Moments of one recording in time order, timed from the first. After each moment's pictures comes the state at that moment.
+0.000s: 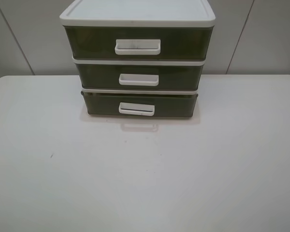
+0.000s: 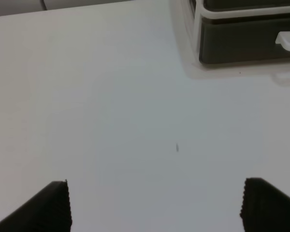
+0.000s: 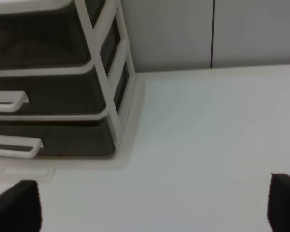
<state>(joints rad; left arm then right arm) -0.02 -0.01 -0.50 -0.05 1.06 0.11 0.10 0.26 -0.64 -0.03 0.93 0.13</state>
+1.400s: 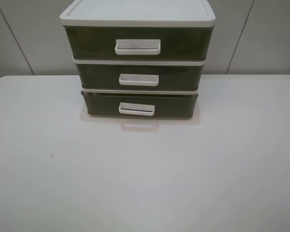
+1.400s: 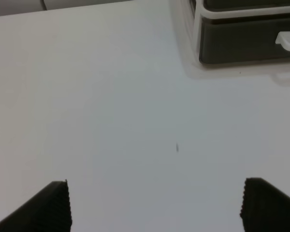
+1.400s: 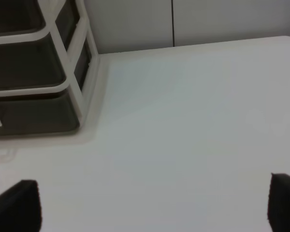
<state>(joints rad) -0.02 -0.01 -0.50 -0.05 1.06 0.11 0.01 0.00 -0.52 -0.06 1.06 0.13</state>
